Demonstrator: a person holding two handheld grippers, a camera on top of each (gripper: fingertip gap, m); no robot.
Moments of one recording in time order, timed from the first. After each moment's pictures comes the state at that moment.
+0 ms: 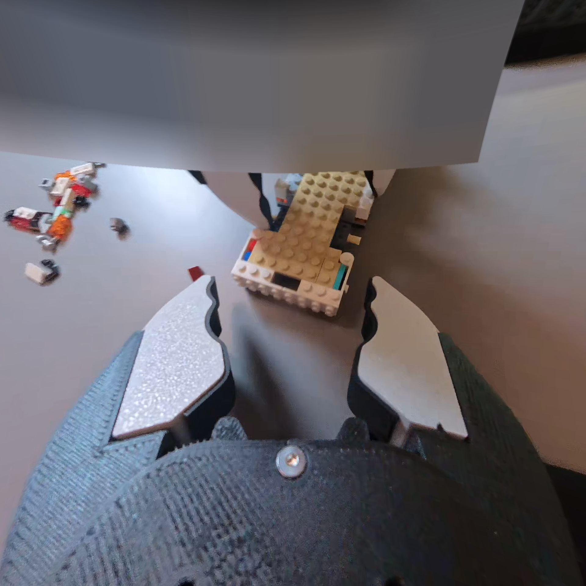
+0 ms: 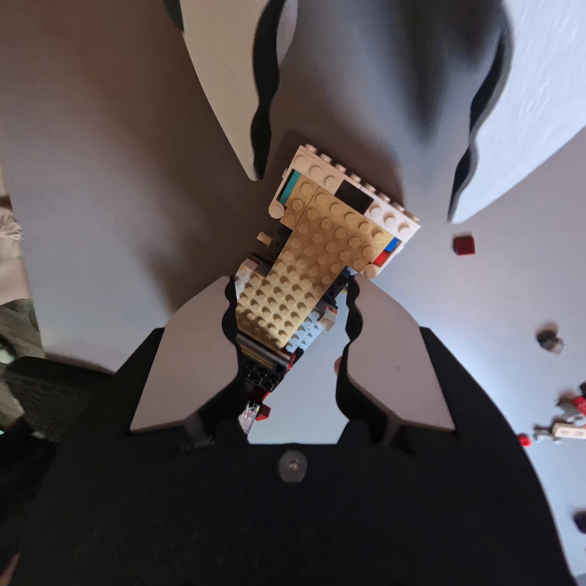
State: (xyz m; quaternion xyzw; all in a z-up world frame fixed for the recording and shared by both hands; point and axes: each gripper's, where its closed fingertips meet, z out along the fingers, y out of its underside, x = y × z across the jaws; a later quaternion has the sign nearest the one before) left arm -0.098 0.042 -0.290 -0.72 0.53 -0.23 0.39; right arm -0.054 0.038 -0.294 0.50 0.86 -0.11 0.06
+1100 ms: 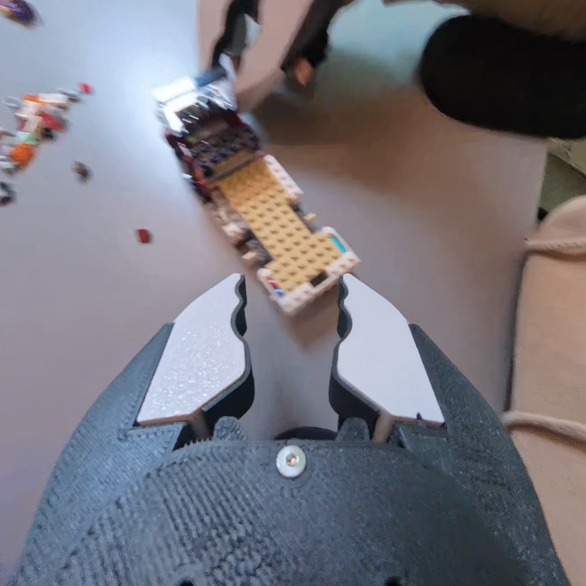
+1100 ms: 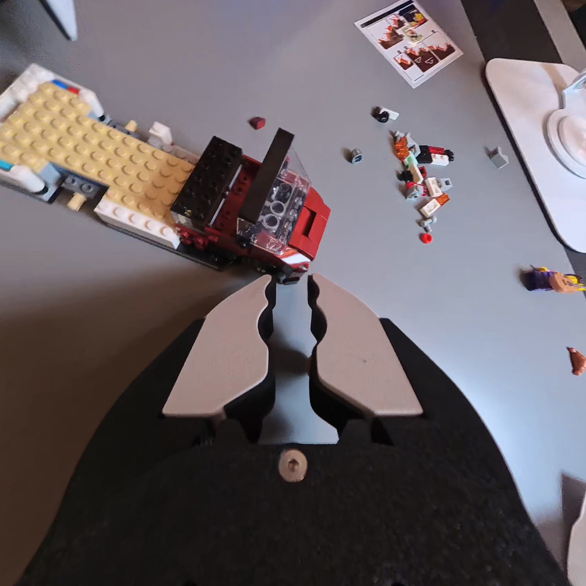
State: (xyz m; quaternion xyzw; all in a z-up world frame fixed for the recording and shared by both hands) left arm -0.089 -0.006 -0.262 -0.81 0.42 -0.22 0.34; right arm 0.000 0.127 -0.288 0.63 0.66 -0.20 -0.36
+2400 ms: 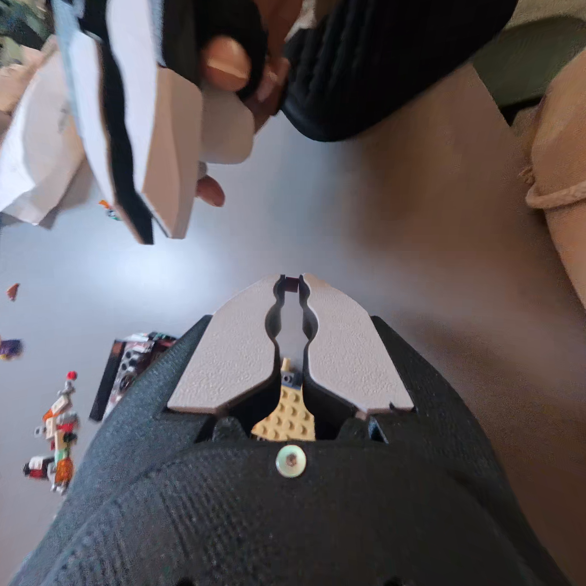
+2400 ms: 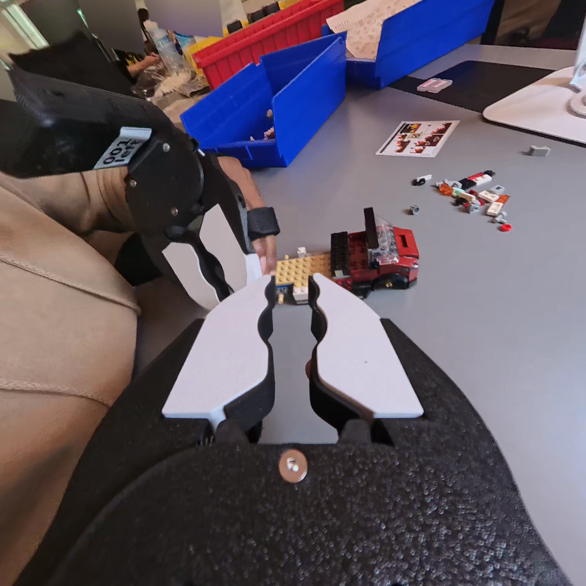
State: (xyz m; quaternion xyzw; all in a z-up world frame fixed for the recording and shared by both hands) left arm 0.022 -0.004 -0.262 -0.58 0.70 -0.18 0.37; right arm 0.021 0.042 -0.207 0.68 0.45 -0.45 -0.36
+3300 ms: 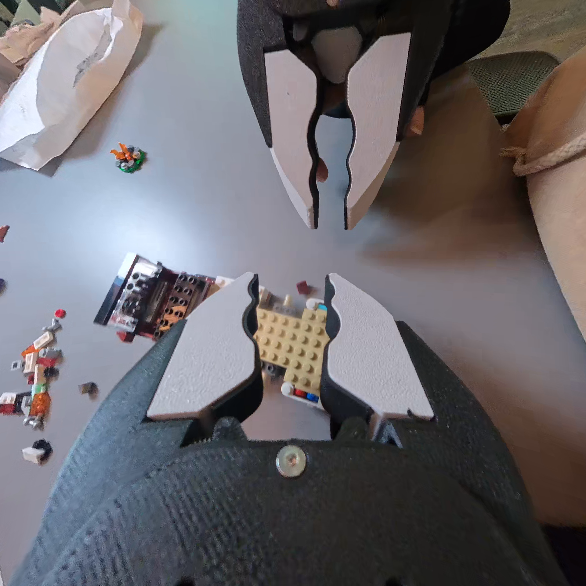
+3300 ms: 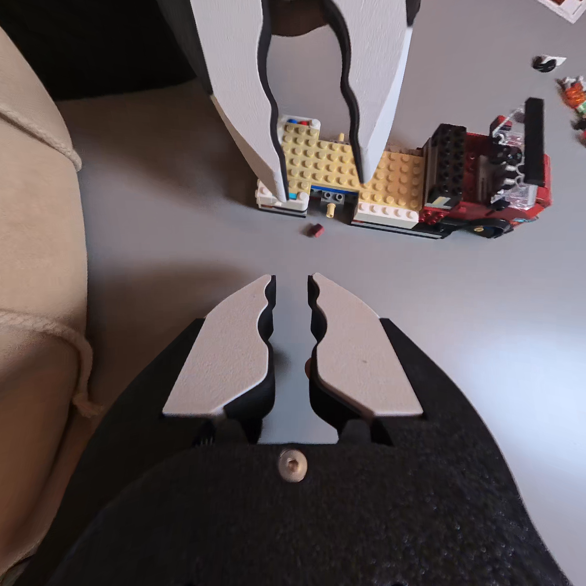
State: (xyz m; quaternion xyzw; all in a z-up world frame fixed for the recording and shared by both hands) left arm -0.023 0.002 -0.259 -0.61 0.66 -0.23 0.37; right arm 0.010 -0.018 -0.280 0.69 0.62 -0.23 -0.28
